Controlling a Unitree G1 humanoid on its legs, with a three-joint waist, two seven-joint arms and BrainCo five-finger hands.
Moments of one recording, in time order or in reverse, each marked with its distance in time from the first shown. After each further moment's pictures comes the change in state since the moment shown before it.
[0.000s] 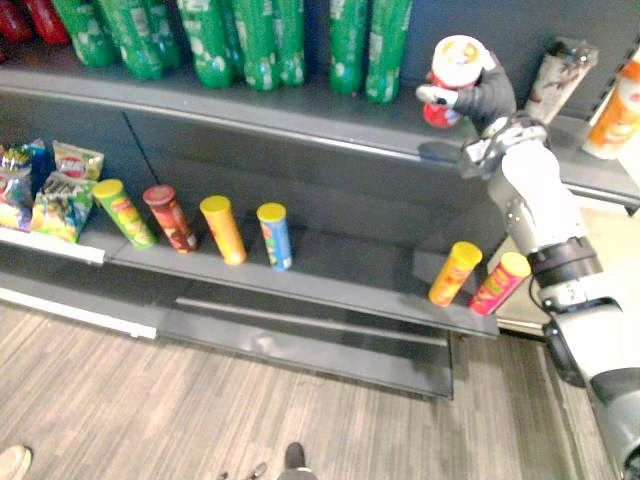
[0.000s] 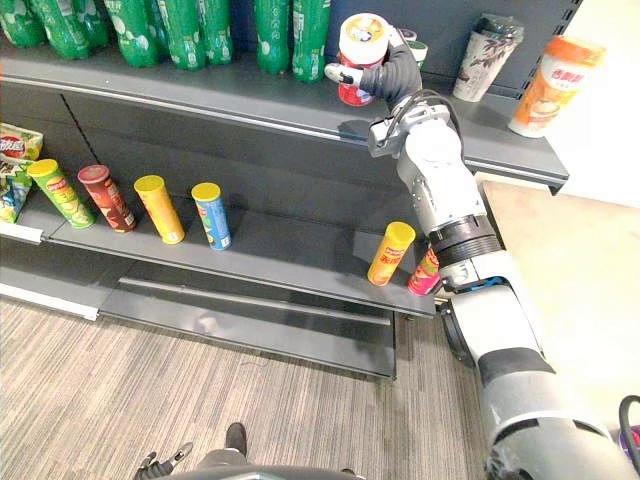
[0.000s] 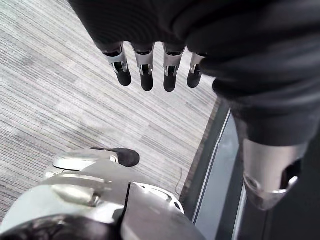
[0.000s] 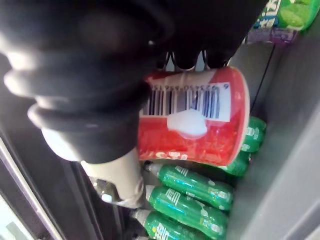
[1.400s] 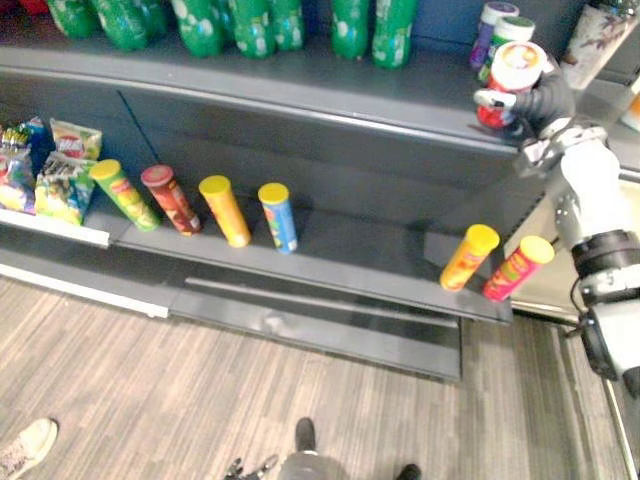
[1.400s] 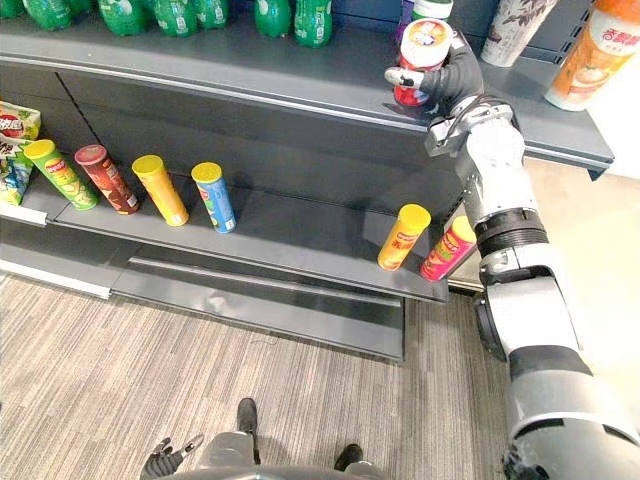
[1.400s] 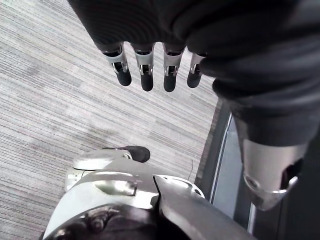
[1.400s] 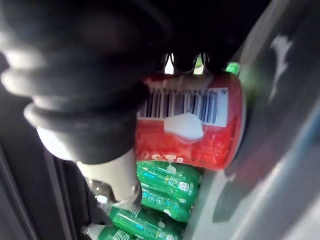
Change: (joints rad) left arm -0.005 0.022 -0.076 -0.034 -0.002 -0.001 -0.036; right arm -0.029 -0.152 -0.043 0.262 0.017 -0.134 0.144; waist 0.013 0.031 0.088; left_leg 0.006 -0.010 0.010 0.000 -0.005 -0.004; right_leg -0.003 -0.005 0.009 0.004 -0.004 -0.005
